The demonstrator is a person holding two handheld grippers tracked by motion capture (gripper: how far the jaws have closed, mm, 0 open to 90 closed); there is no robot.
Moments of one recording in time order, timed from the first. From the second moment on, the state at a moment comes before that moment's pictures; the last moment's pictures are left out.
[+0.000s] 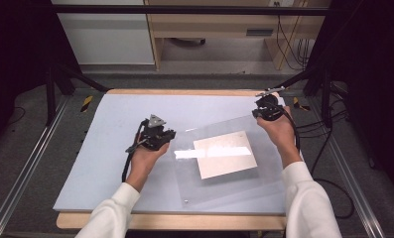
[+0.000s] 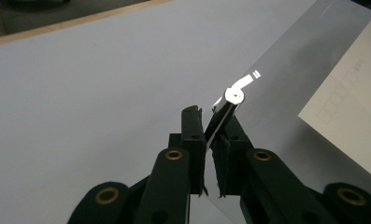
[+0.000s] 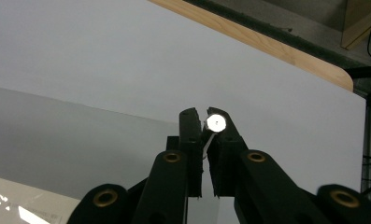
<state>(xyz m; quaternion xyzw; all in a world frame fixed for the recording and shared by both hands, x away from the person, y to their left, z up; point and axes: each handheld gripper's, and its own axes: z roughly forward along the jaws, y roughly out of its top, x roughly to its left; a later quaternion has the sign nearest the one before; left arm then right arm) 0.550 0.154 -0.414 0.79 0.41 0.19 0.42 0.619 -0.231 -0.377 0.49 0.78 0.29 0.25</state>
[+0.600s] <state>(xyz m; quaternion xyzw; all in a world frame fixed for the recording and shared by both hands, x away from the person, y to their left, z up) 0.563 0.220 -0.390 0.82 0.37 0.18 0.39 0.570 -0.174 -0.376 0.50 0.78 0.29 0.23</state>
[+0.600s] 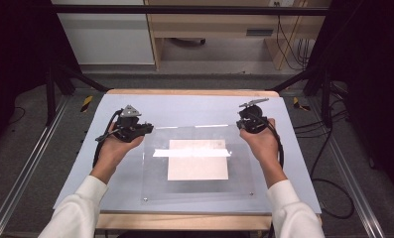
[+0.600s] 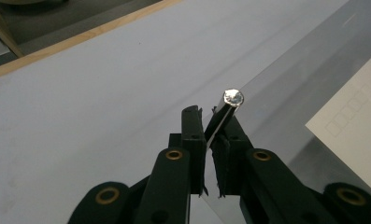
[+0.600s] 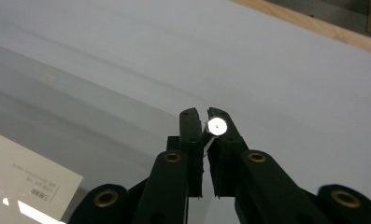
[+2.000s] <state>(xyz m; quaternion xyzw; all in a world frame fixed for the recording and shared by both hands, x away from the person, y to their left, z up) 0.591 0.212 -0.460 0.82 0.42 0.17 0.35 0.579 -0.174 -0.454 0.51 0.78 0.30 0.20</state>
